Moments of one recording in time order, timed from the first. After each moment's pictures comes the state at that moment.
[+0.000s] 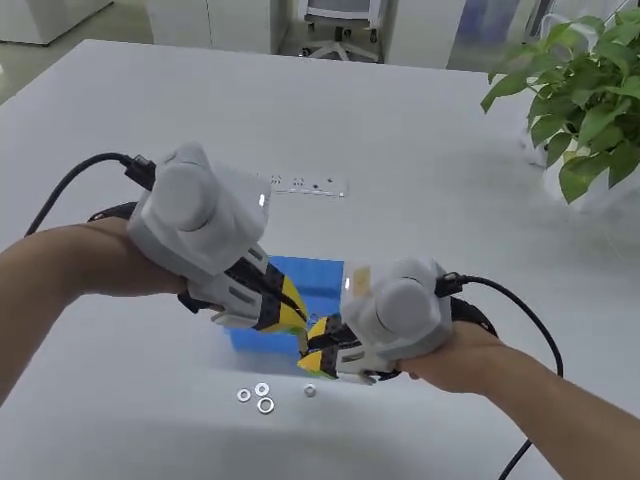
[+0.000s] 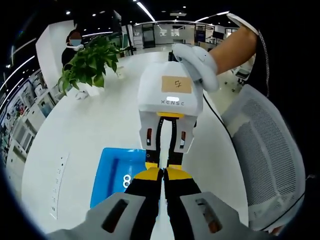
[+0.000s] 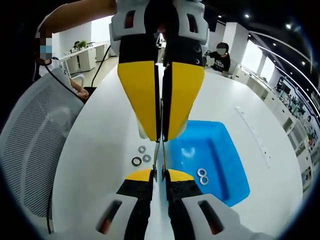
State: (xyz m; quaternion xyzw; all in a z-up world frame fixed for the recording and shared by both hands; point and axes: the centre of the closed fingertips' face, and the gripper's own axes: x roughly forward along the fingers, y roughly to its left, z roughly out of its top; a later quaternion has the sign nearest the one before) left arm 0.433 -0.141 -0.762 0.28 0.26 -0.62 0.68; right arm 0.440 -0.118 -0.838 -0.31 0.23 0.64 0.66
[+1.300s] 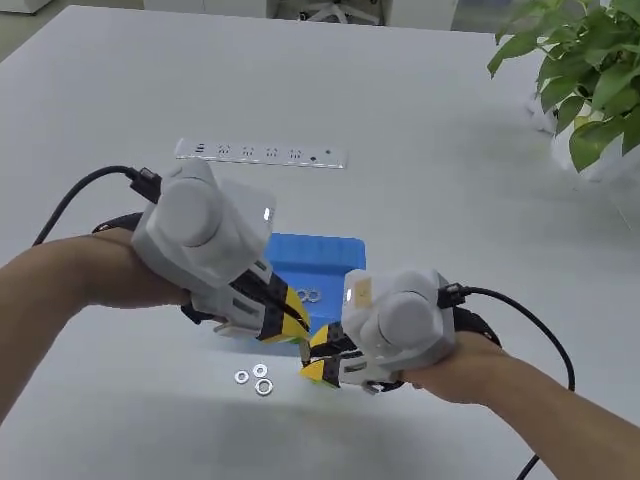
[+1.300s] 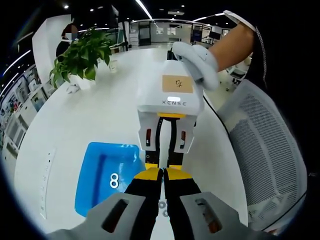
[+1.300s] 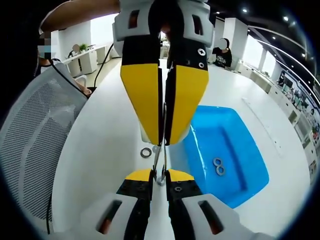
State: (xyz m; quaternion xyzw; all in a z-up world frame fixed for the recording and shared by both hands) left arm 0.425 -0.149 -0.789 0.27 0.28 -0.64 0.66; right arm 0.426 -0.124 -0.864 -0.29 0.25 0.65 0.65
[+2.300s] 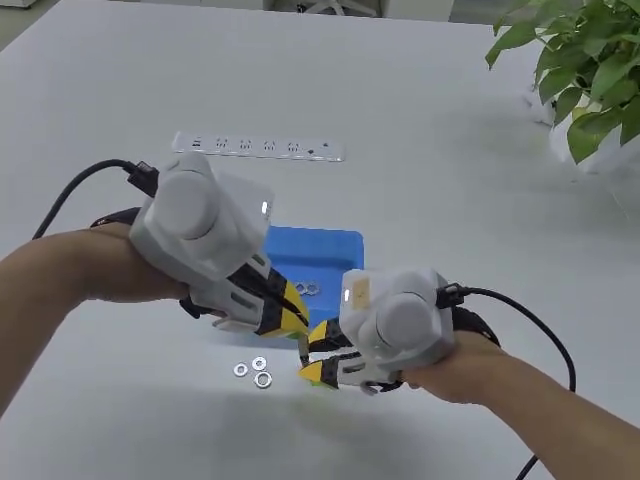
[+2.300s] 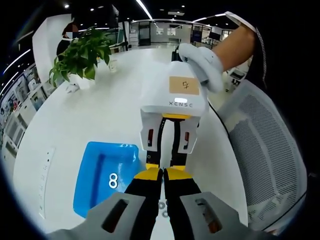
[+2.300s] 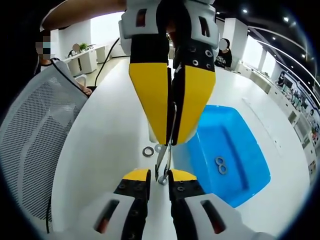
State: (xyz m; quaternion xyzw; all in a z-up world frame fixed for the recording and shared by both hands) left arm 0.425 -0.150 -0.791 0.27 0.28 -0.64 0.66; right arm 0.422 -0.124 -0.867 -0.30 0.25 0.65 0.65
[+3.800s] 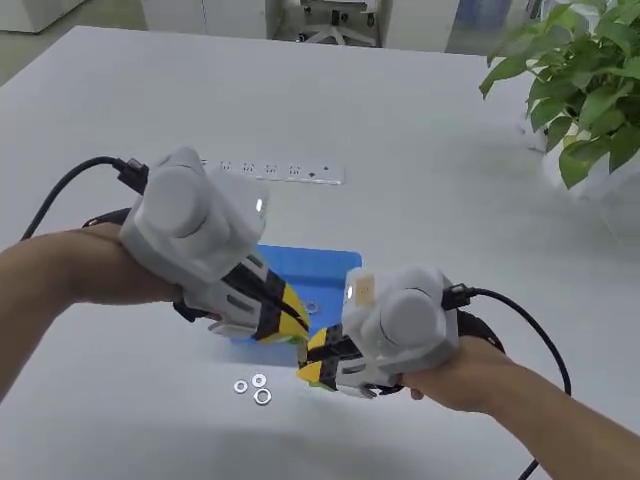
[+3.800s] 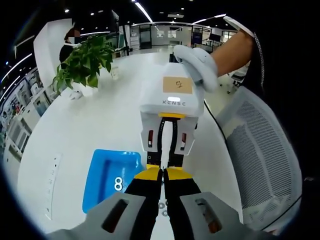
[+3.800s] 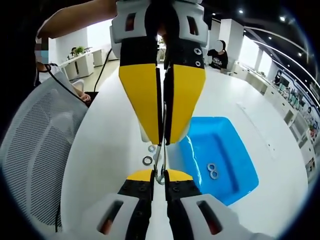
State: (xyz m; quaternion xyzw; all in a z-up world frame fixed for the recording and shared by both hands) left arm 0.421 -0.148 -0.759 0.27 0.26 -0.64 0.67; right arm 0.422 -0.122 -0.835 -0.29 0.24 0.64 0.67
